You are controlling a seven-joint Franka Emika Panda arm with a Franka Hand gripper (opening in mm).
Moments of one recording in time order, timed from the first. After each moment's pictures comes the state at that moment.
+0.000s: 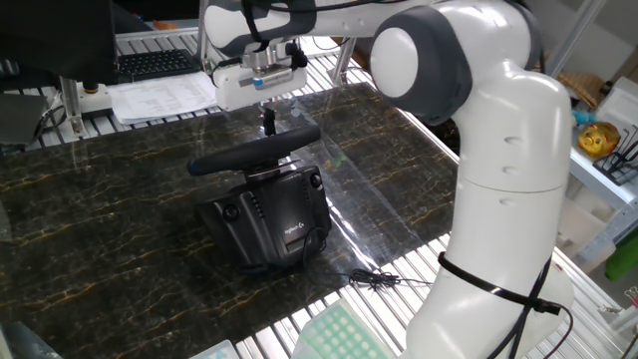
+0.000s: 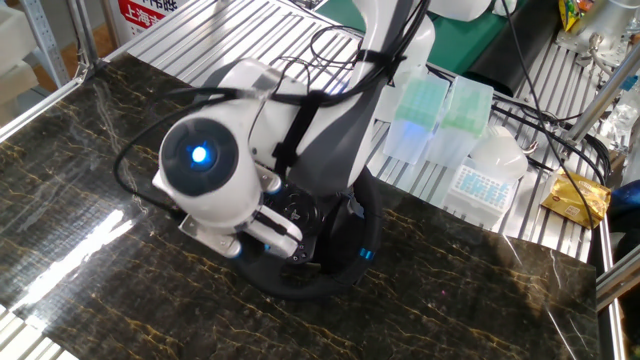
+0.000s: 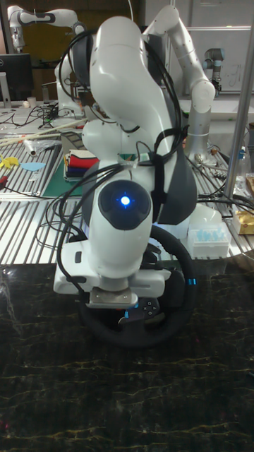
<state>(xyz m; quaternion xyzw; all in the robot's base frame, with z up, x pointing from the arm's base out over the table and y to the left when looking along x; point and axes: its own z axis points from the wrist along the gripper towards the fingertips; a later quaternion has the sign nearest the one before) 0.596 -0.027 0.200 0.02 -0.98 0.07 0.18</state>
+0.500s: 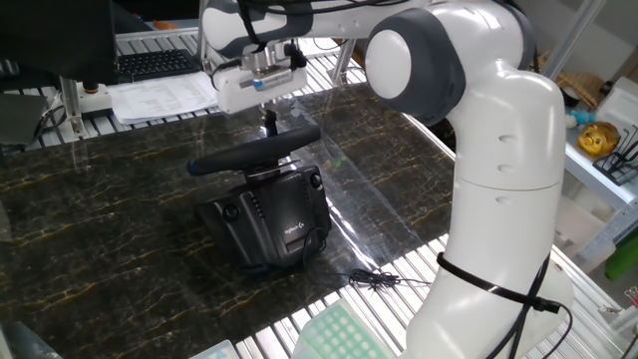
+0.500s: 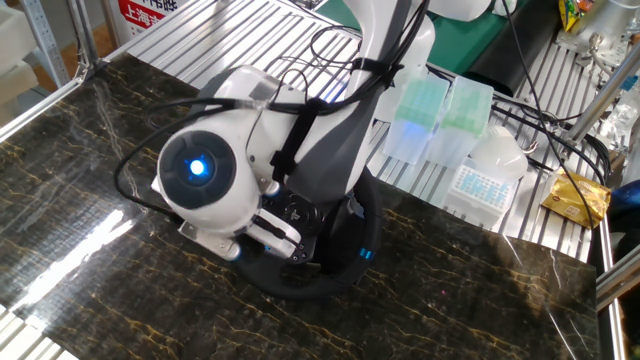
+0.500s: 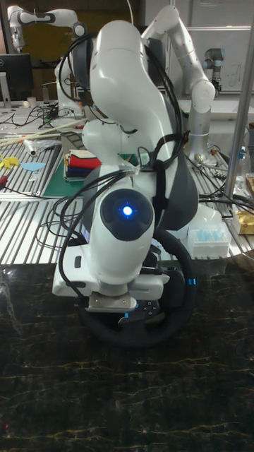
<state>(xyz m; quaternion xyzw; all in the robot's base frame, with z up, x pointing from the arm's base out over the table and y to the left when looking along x) 0.589 -0.030 0.192 0.02 -0.98 0.08 0.20</state>
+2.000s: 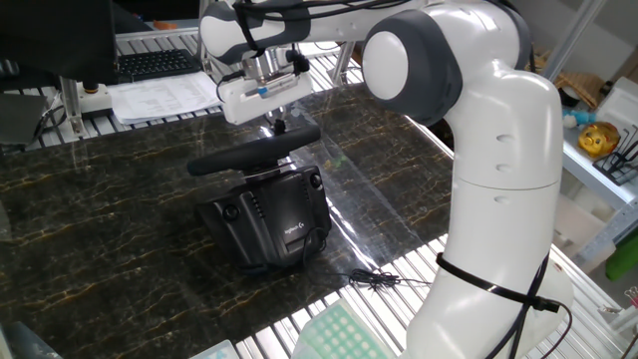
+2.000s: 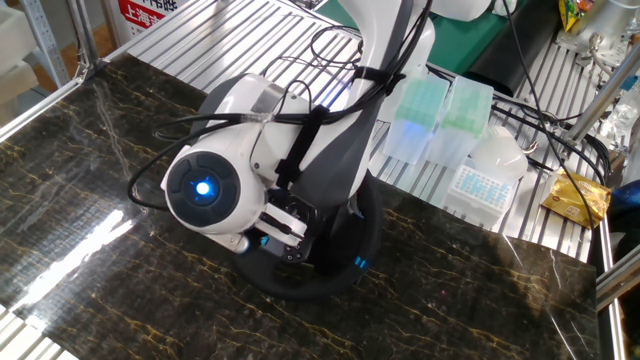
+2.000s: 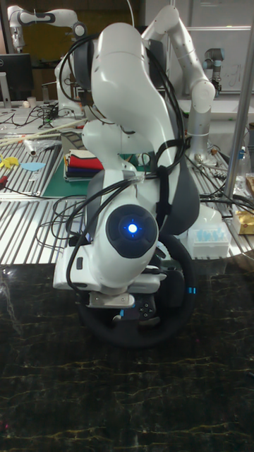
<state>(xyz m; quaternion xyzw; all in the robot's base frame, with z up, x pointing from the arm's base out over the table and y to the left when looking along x) 0.564 -0.036 0.193 0.03 -0.96 0.10 0.26</state>
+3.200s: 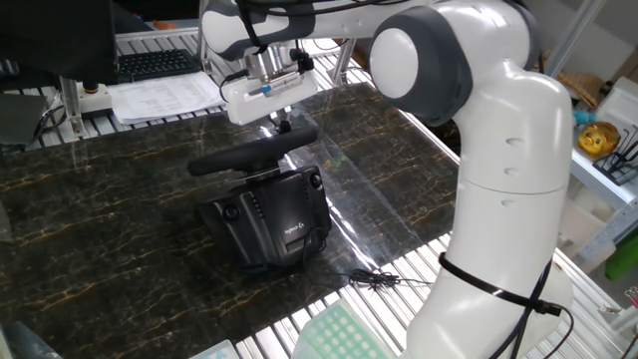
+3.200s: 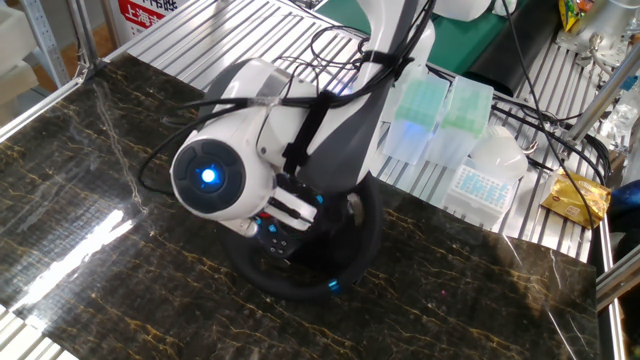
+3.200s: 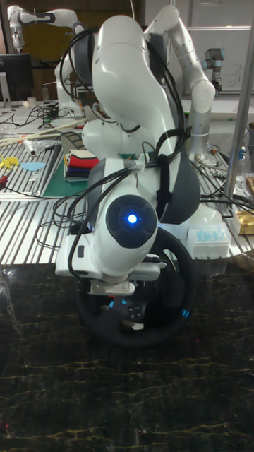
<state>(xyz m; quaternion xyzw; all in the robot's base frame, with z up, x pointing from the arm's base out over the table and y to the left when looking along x) 0.540 -0.033 0.209 0.02 -0.95 0.09 0.28</state>
